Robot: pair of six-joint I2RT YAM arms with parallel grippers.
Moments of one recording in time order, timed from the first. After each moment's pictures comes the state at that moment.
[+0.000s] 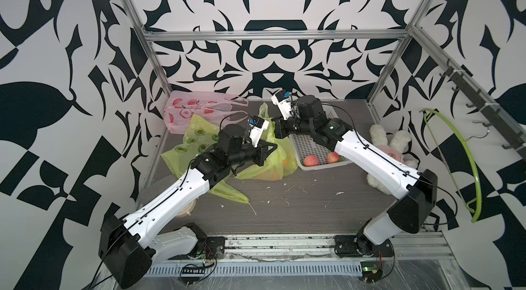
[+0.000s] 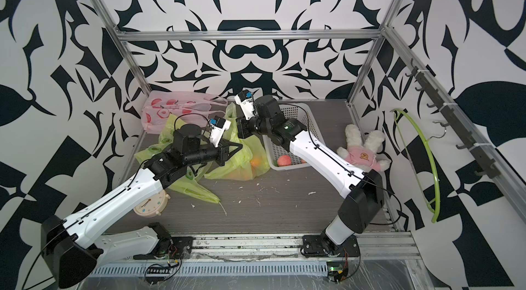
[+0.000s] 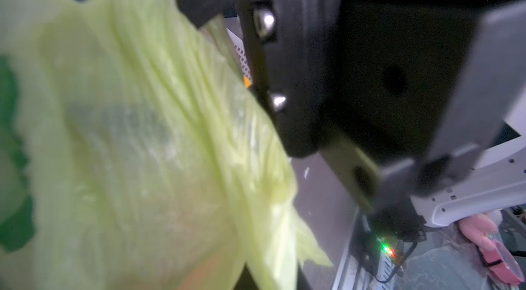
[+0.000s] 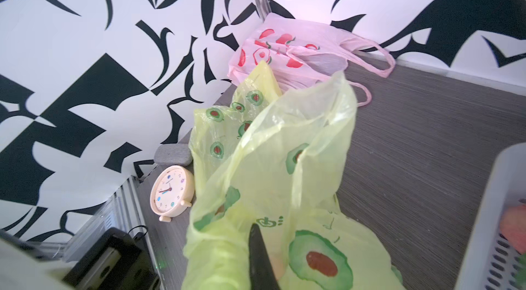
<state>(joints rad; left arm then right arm) -0.71 1.13 0.99 -0.24 0.38 -0.32 0.68 1.58 1.52 -0.36 -0.38 0.31</state>
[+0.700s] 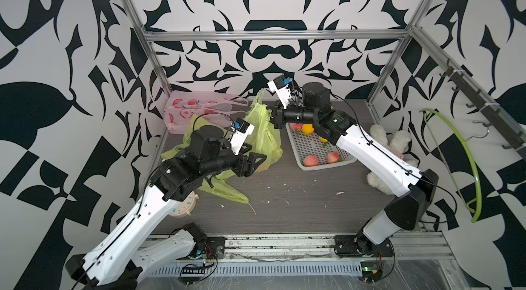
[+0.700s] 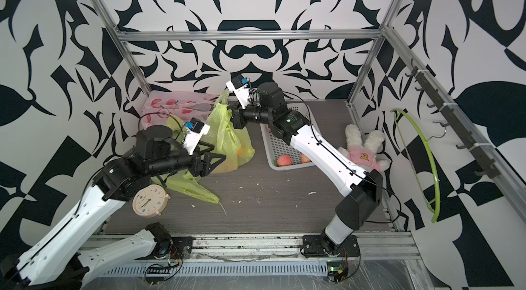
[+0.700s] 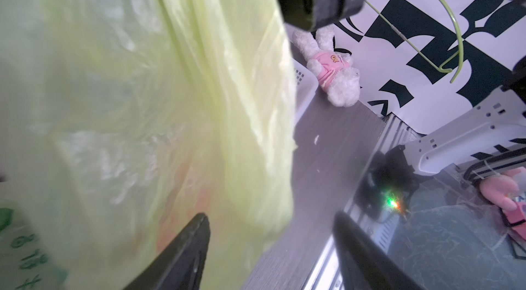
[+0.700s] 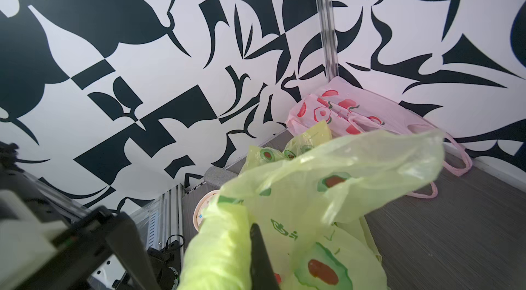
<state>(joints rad) -0.70 0.92 1.26 -0.81 0.27 -0.14 0.67 1.62 1.67 -0.29 -0.62 0.24</state>
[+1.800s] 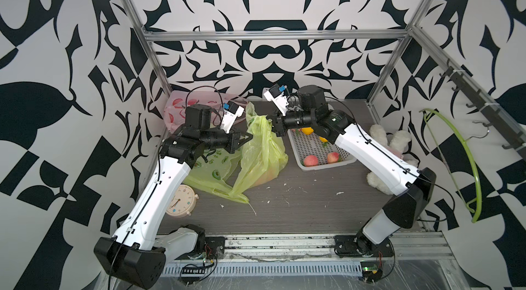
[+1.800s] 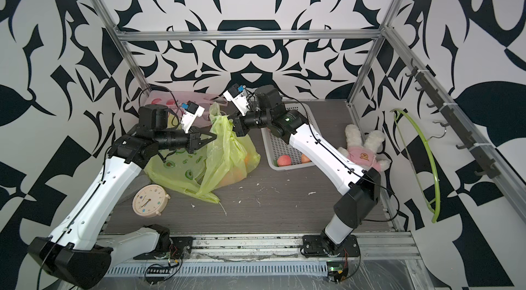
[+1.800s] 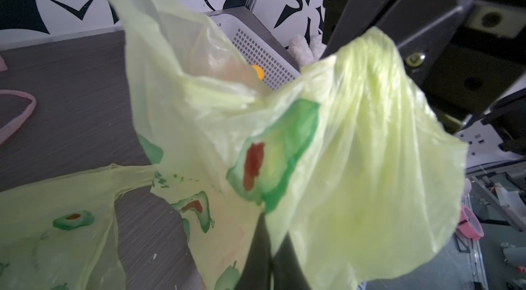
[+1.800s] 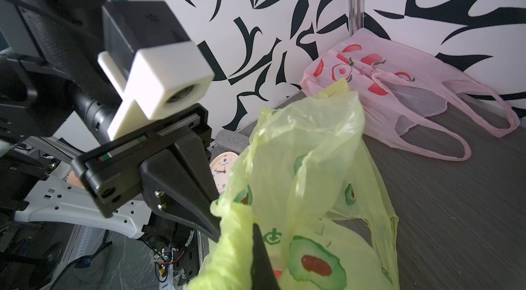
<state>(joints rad) -0.32 1.14 1.26 -0.73 0.74 -0.04 0.66 1.63 1.68 -0.47 -0.69 0.17</state>
